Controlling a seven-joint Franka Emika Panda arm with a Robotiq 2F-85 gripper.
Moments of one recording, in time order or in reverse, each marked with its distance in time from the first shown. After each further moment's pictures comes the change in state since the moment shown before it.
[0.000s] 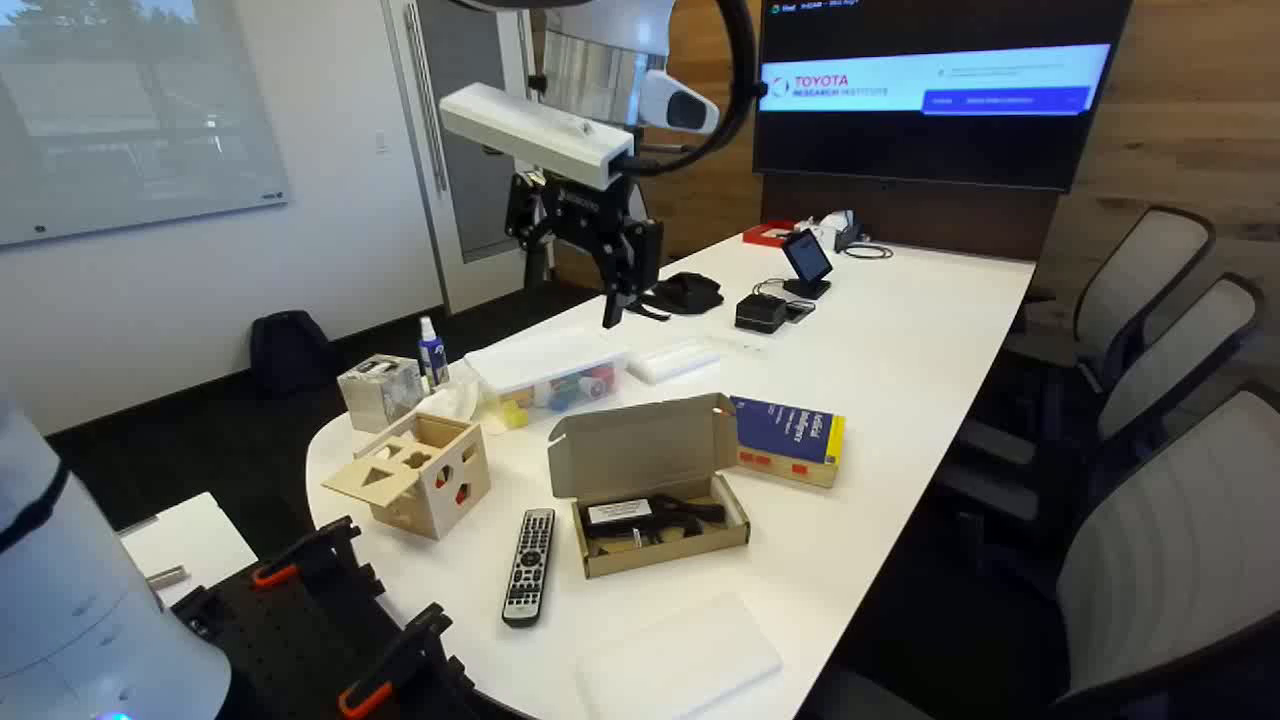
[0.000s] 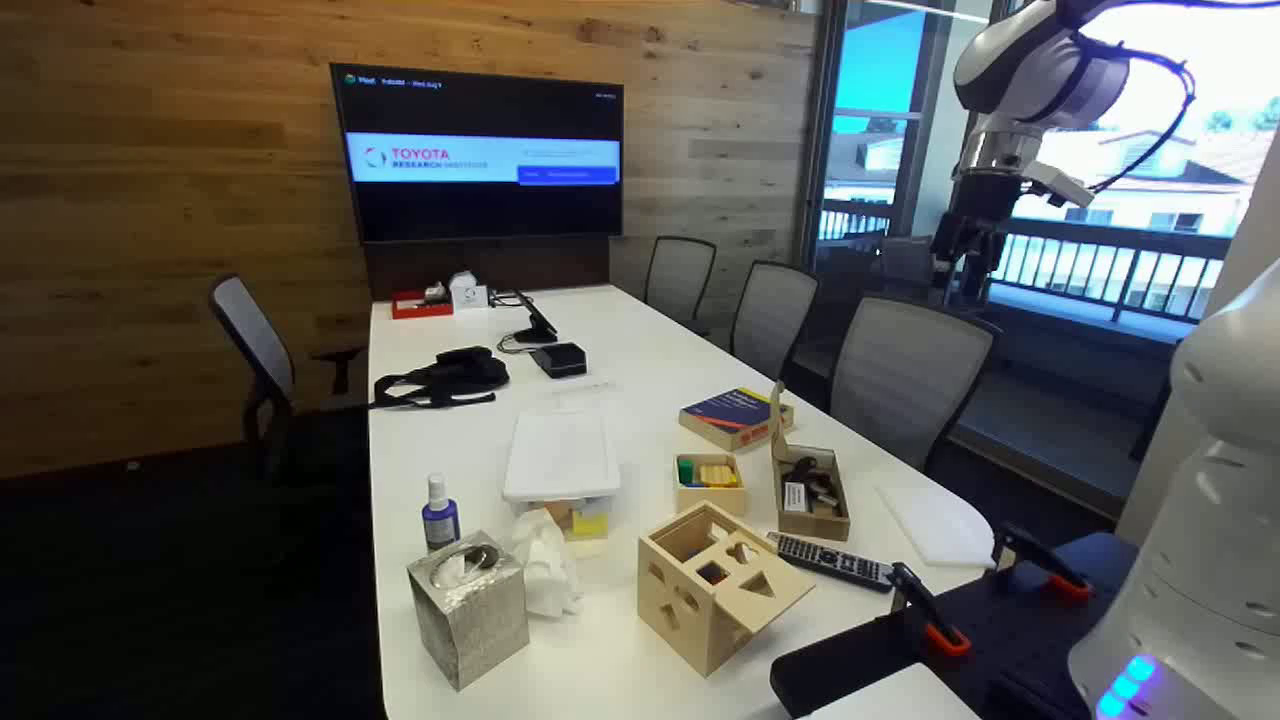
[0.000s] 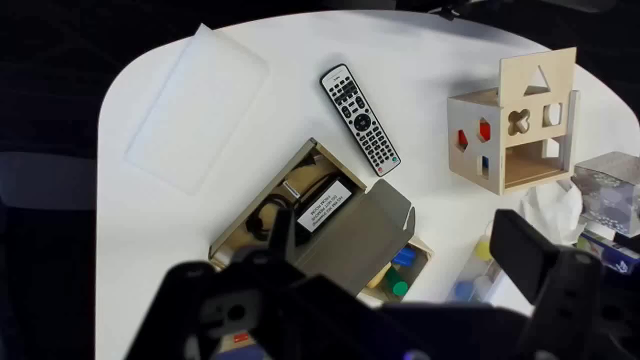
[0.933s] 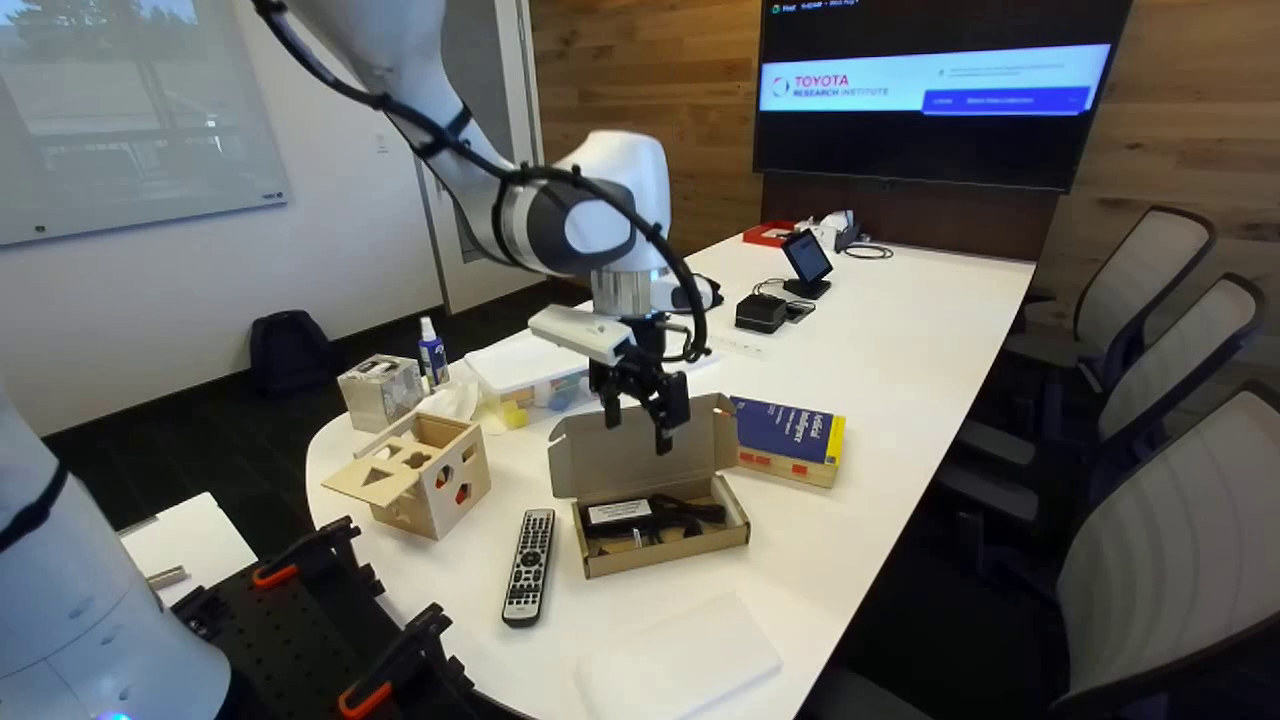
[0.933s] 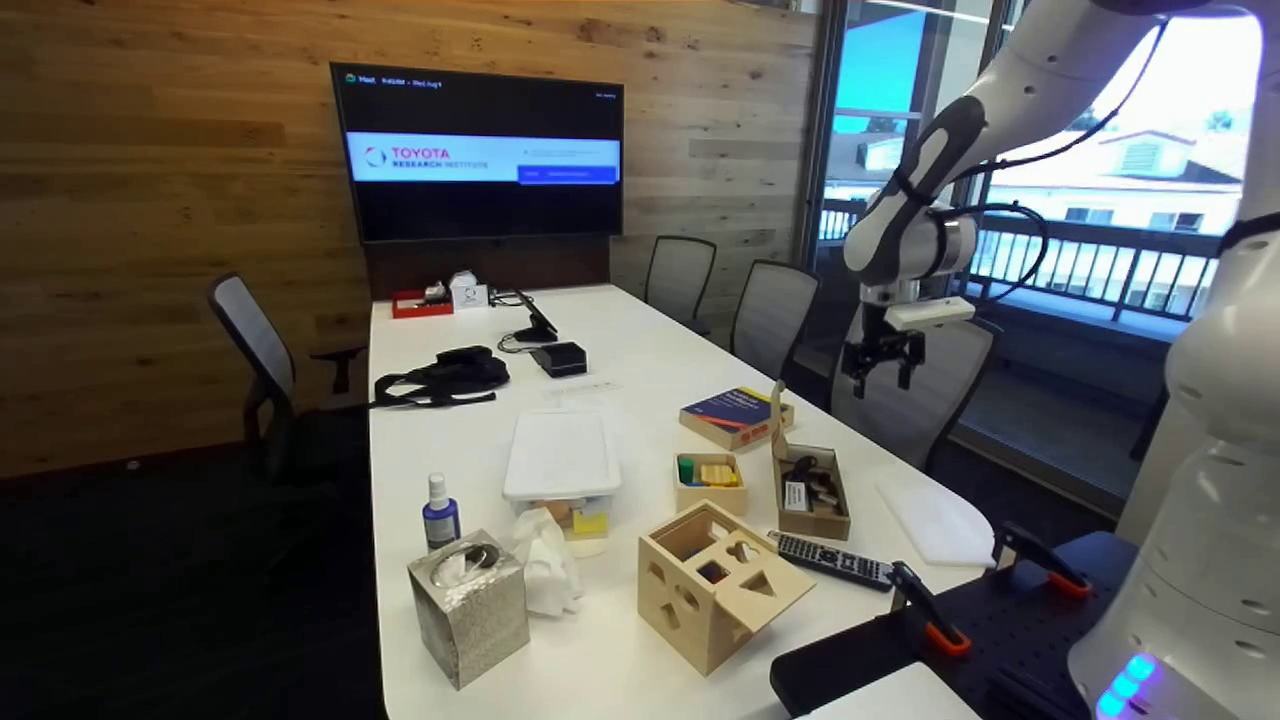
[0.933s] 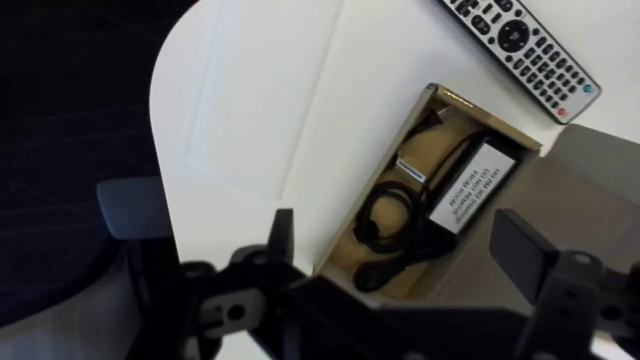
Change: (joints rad) arm -0.035 0.535 0.196 -0.001 -0.164 0.600 0.523
